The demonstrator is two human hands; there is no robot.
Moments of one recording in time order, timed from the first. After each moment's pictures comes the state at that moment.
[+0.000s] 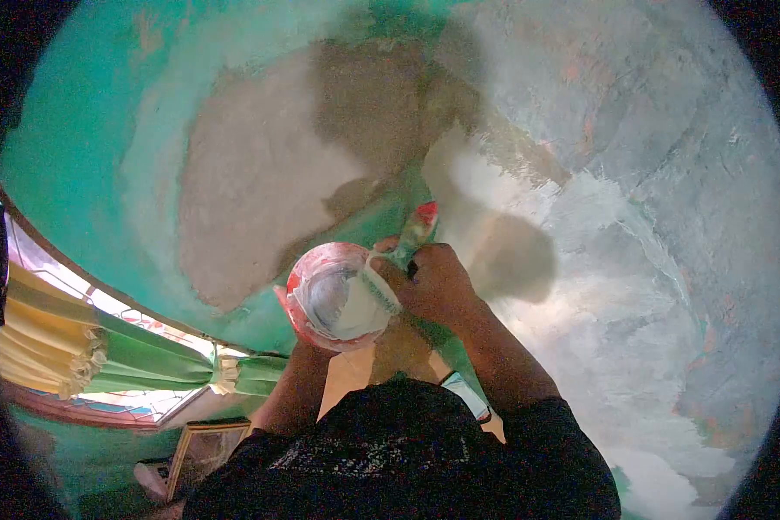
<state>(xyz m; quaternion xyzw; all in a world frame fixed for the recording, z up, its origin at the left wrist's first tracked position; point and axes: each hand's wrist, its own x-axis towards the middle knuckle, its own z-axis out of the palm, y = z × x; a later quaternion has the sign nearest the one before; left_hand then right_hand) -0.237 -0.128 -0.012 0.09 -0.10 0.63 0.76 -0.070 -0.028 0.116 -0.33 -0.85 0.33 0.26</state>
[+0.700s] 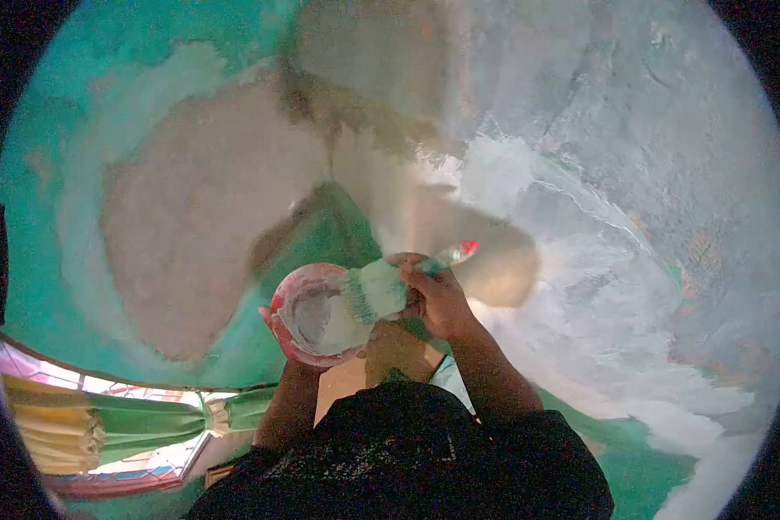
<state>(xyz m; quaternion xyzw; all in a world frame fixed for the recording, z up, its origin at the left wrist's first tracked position) -0.154 -0.069 -0.027 0.13 -0.07 0.65 0.74 0.066 0.008 0.052 -0.32 -0.41 0.75 0.41</state>
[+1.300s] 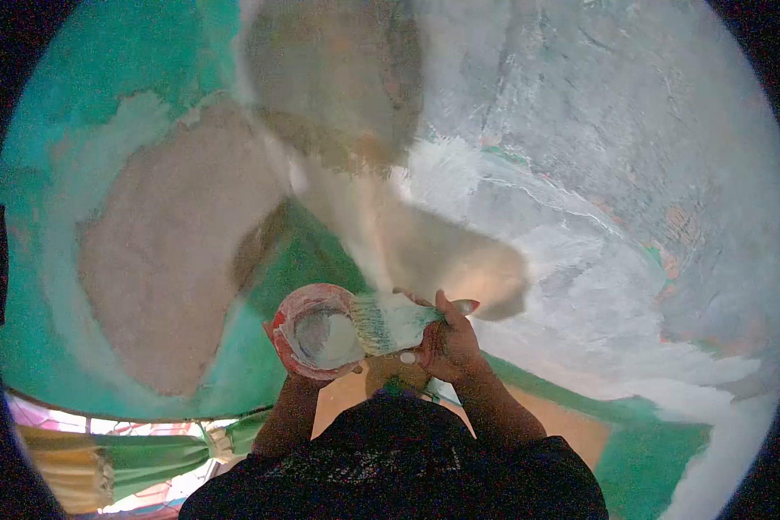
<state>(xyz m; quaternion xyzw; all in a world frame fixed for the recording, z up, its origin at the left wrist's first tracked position) -0.113 -0.042 -0.023 0.13 -0.05 0.55 0.82 0.131 -0.028 0.051 -0.17 -0.09 0.87 0.45</state>
